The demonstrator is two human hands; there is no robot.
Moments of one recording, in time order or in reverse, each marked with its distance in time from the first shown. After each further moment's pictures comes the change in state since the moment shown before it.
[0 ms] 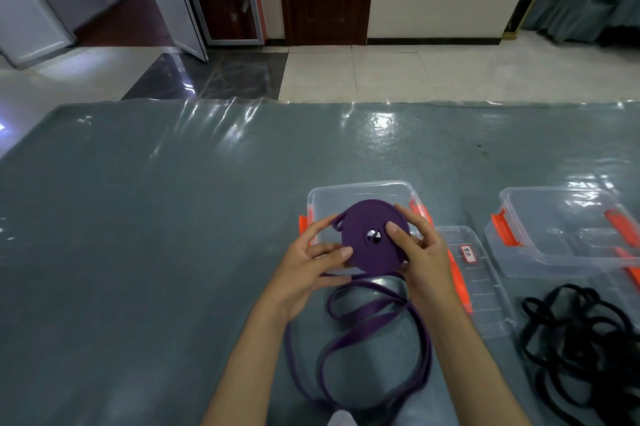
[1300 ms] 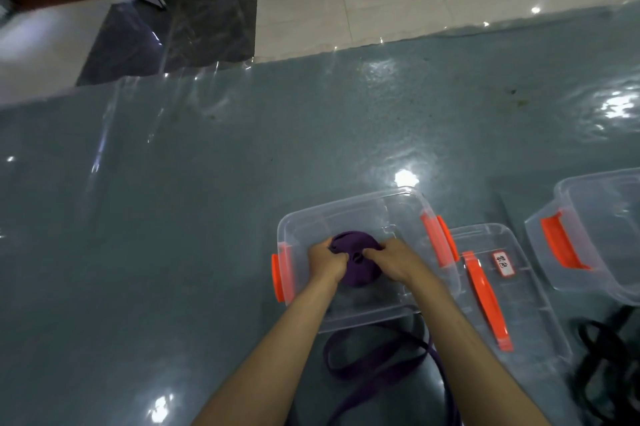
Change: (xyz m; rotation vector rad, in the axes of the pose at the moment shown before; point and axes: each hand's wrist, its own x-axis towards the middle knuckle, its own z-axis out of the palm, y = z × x) left_hand 0.256 -0.123 -0.012 0.500 0.459 -0.393; right_hand 0.219 0.111 -0.041 -1.024 -0.222 0.588
